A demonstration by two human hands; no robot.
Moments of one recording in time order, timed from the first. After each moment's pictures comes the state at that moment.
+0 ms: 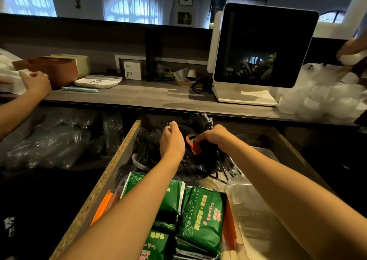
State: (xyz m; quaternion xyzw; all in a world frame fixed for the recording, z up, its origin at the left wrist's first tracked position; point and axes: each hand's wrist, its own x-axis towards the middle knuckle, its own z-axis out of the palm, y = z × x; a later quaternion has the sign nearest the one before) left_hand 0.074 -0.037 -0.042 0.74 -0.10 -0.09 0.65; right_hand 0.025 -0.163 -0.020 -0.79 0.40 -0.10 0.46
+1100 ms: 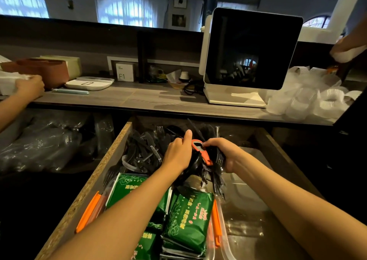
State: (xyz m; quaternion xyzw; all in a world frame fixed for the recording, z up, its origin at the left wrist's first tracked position) left_hand 0.041 -0.040 -0.044 0.81 -0.28 -0.13 0.49; right_hand -0.042 -0.173 -0.038 -0.58 0.31 -0.03 0.75
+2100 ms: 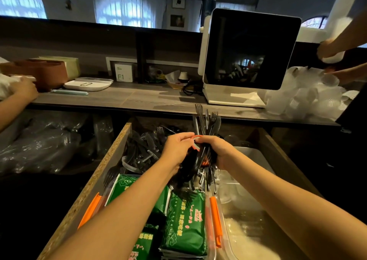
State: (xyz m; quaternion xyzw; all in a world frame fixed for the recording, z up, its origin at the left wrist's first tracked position) left_hand 0.054 -0.048 -0.050 0.68 -0.25 -0.21 0.66; right_hand -0.026 -0.160 -0.040 -0.60 0.31 -0.11 0.73
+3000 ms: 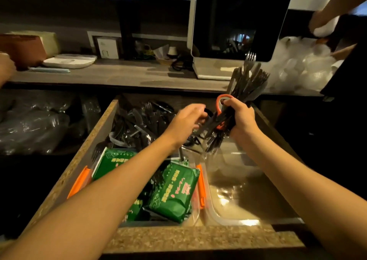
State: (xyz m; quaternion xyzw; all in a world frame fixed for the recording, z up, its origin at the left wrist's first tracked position) left_hand 0.003 -0.049 -0.037 0.60 -0.41 -0.25 0.64; right_hand -0.085 -0.185 -0.026 -0.46 0.31 -0.42 0.72
